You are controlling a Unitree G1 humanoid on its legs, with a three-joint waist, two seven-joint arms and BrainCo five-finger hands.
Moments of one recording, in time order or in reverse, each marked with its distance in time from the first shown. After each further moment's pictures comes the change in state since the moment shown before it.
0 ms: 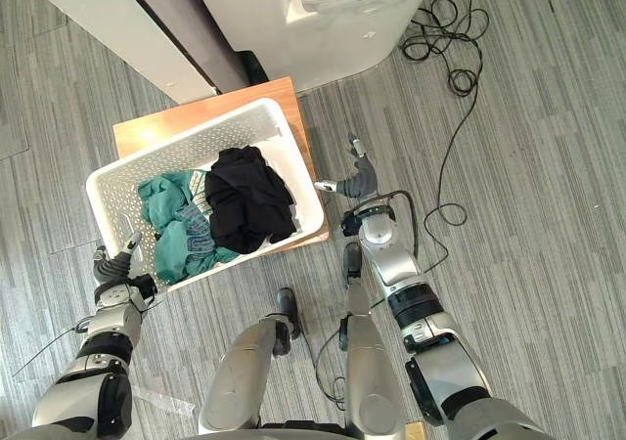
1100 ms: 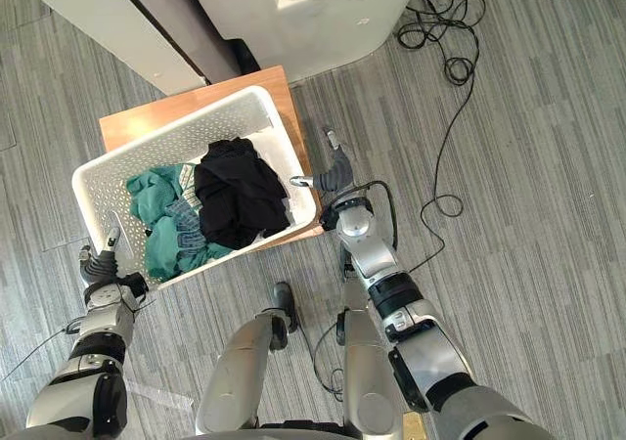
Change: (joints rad) left arm -0.013 0.026 -0.038 -0.010 -0.022 -0.039 0.029; right arm -0.130 0.113 0.085 0.275 -0.080 0.002 0.028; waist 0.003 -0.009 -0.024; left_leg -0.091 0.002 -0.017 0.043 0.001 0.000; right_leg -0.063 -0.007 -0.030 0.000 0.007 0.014
